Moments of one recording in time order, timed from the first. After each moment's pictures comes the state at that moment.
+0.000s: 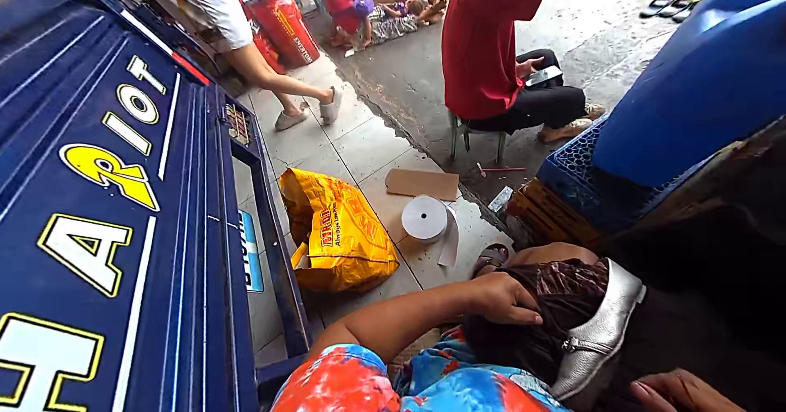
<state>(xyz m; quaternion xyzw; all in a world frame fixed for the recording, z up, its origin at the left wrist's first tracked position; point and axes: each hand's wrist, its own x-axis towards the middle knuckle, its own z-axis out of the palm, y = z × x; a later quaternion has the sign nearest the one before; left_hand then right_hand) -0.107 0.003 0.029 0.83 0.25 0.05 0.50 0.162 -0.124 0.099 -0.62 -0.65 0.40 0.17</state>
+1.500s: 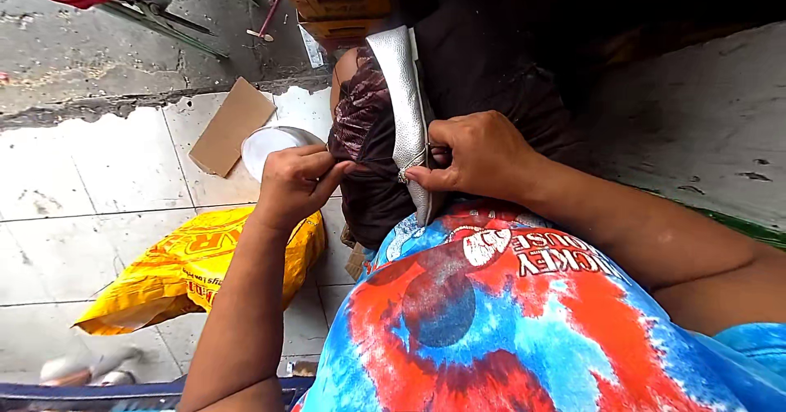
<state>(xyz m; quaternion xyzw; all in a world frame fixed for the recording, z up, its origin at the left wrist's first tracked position) -0.111 0.060 0.021 0.93 0.12 0.11 0.32 0.127 -0.122 0.034 -0.70 -0.62 0.23 0.28</state>
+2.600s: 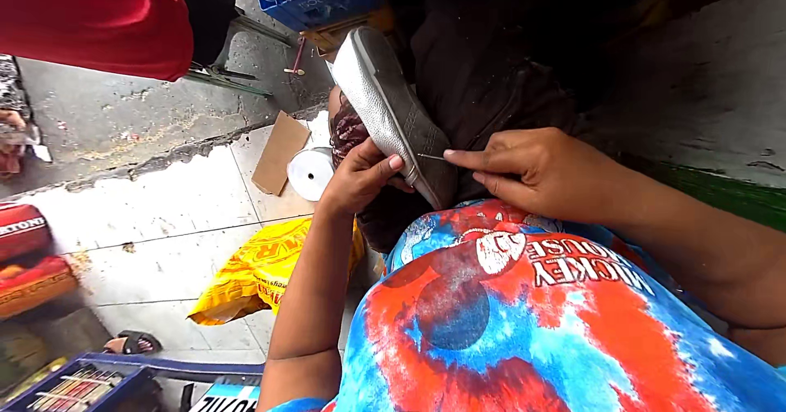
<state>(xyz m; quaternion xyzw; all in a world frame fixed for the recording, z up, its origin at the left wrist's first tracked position) -0.039 0.025 0.021 0.52 0.18 -0.02 0.84 0.166 -0.191 0.050 -0.65 -0.58 0.32 0.38</state>
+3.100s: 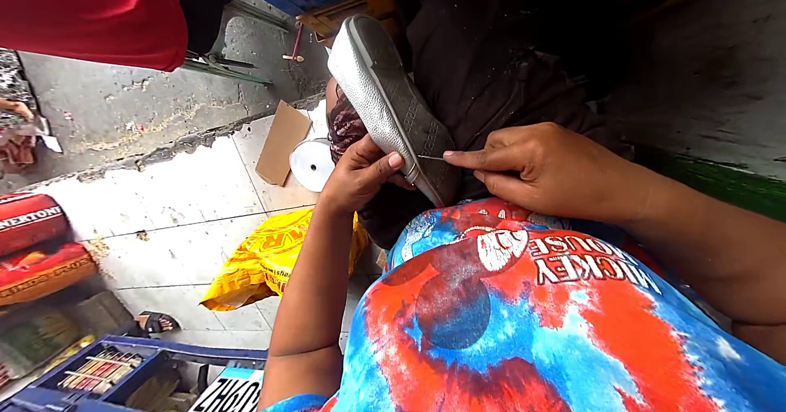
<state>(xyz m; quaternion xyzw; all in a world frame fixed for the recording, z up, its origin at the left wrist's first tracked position) -0.040 0.024 0.021 0.52 0.17 -0.02 0.84 0.167 -0.186 0.041 -0.64 -0.58 0.34 0.37</state>
